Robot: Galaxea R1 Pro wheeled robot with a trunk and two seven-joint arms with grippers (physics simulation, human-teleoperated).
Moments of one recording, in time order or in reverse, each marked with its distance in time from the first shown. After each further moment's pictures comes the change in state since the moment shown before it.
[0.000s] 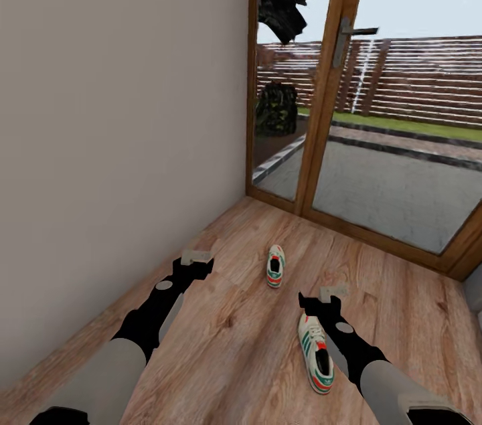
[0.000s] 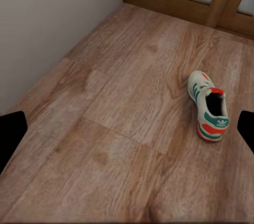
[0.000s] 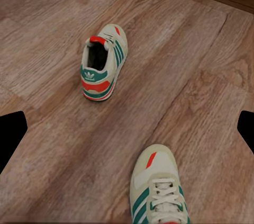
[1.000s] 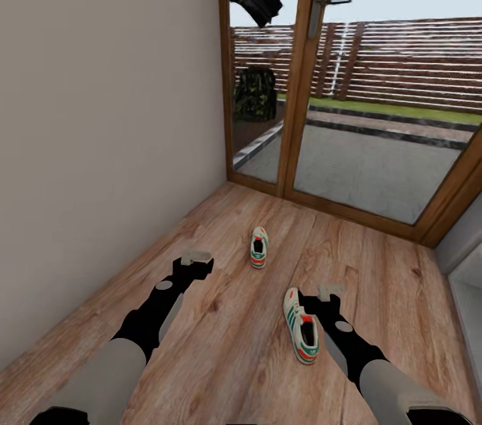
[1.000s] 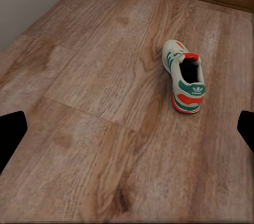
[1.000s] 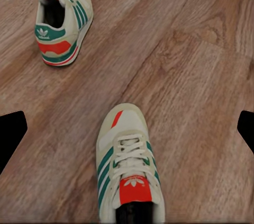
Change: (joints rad) left arm 0.000 0.000 0.000 0.000 0.000 0.000 0.000; right arm 0.000 0.003 0.001 -0.012 0.001 -0.001 -0.001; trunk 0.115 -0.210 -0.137
